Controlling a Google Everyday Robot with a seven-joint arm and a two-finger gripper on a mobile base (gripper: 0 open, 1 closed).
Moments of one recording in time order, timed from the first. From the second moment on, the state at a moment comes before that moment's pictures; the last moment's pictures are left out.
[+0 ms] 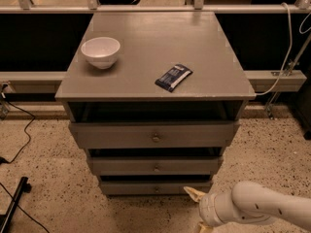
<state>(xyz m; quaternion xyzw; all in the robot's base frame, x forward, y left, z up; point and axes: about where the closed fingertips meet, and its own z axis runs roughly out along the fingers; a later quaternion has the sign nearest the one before) 0.392 -0.120 0.440 -0.69 0.65 0.16 0.29</state>
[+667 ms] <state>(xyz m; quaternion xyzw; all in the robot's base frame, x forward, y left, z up) 0.453 -0.178 0.337 -0.68 0.67 0.12 0.29</state>
